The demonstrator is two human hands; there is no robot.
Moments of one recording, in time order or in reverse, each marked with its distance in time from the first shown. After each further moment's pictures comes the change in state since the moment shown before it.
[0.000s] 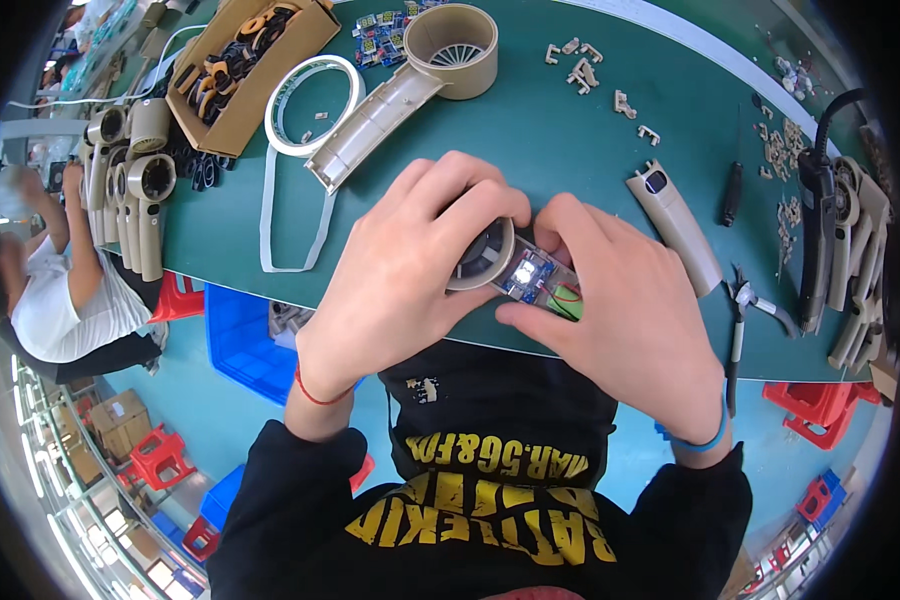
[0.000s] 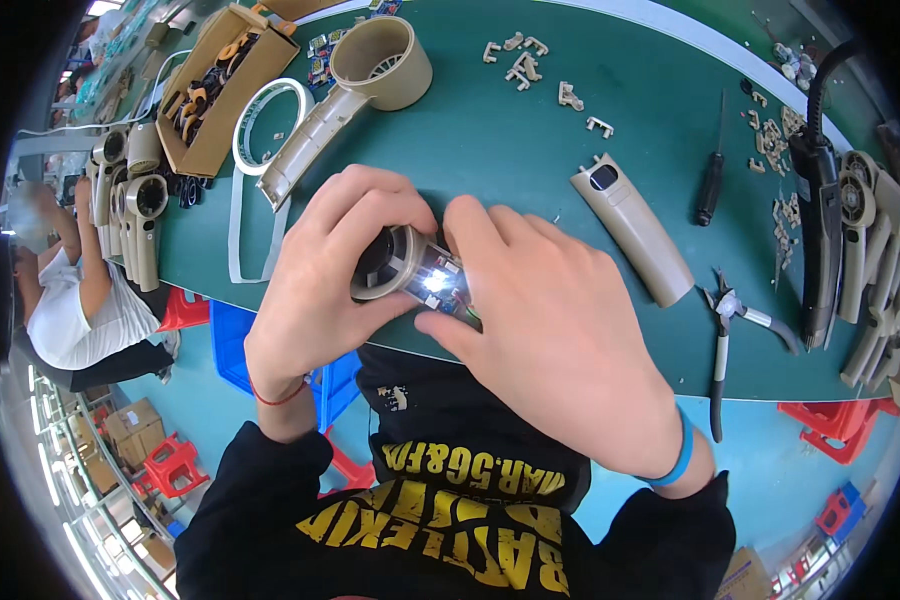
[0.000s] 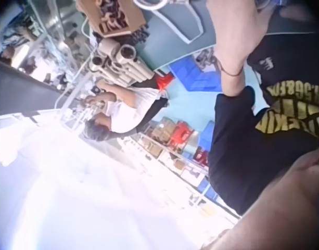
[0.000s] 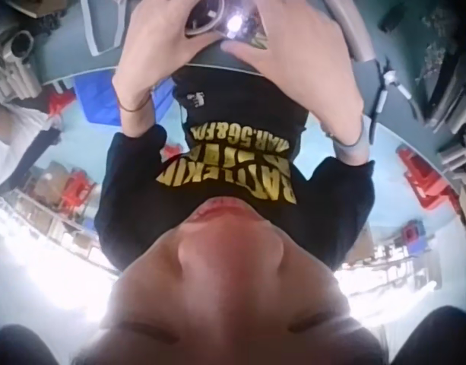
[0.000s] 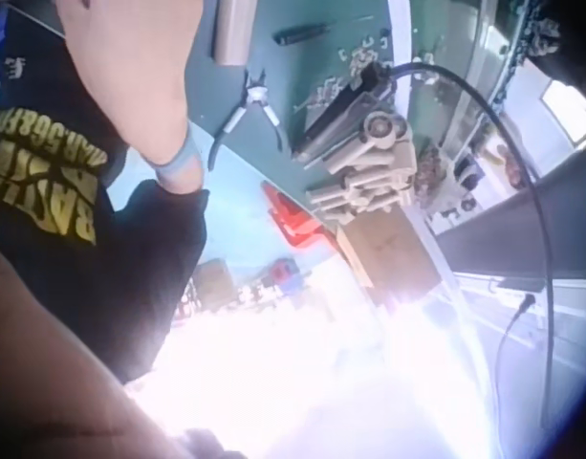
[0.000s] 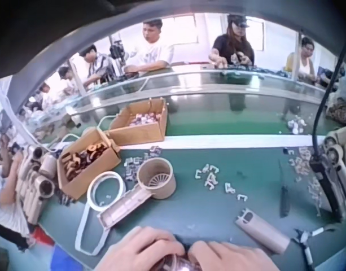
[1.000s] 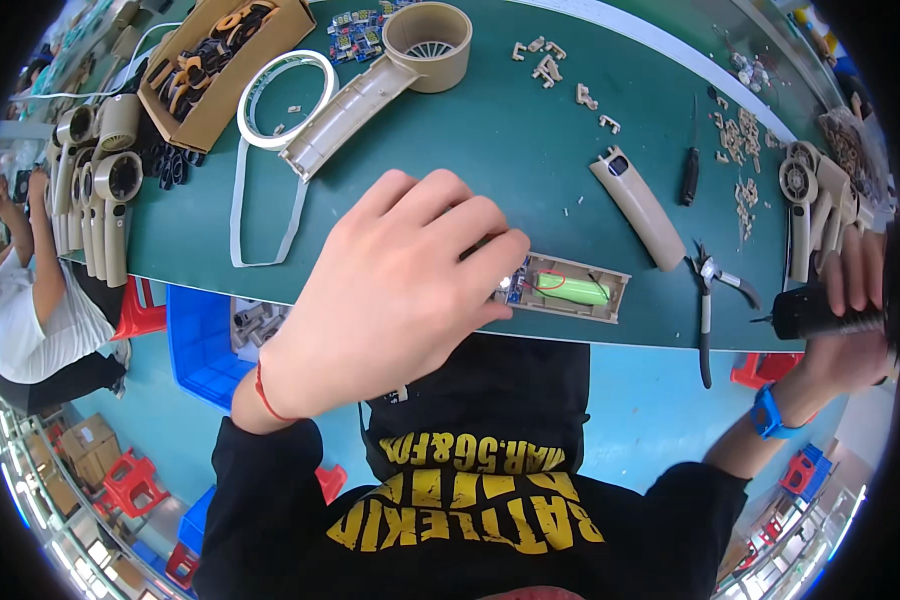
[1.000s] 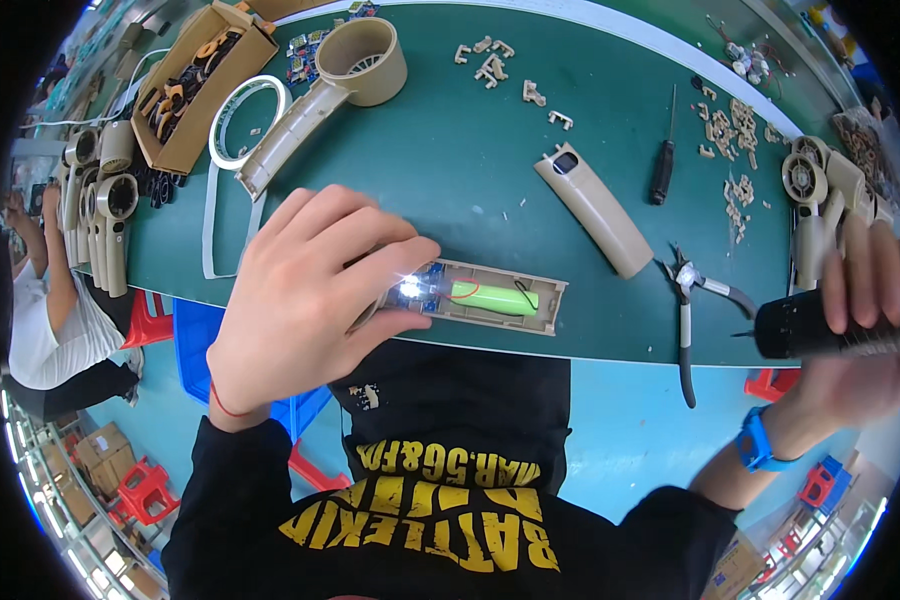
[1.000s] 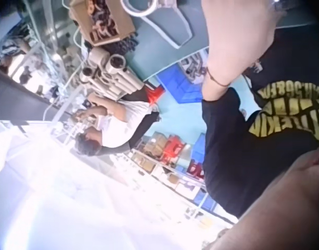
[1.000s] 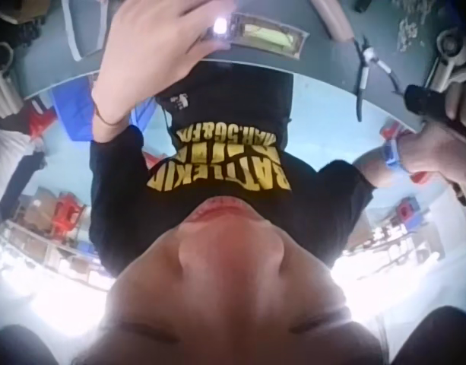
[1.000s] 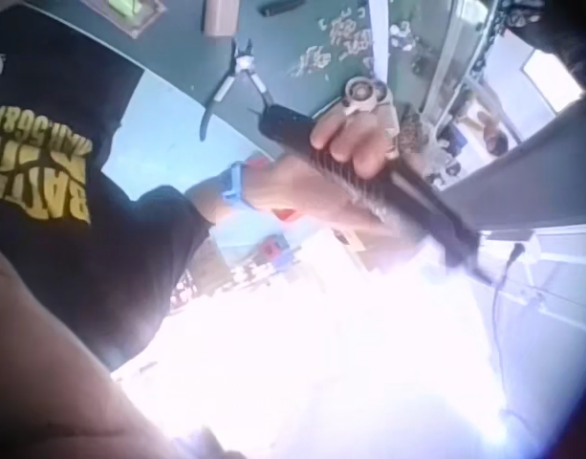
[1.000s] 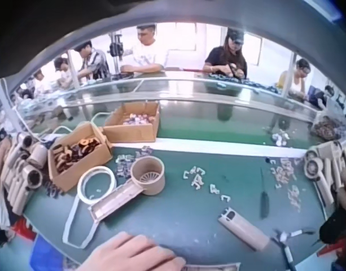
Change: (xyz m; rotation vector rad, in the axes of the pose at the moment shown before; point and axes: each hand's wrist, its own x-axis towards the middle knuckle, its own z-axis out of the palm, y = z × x) left_hand -0.006 0.020 -0.010 0.219 -0.119 0.256; right_hand -0.110 0.071 -0.145 0.999 0.541 -0.168
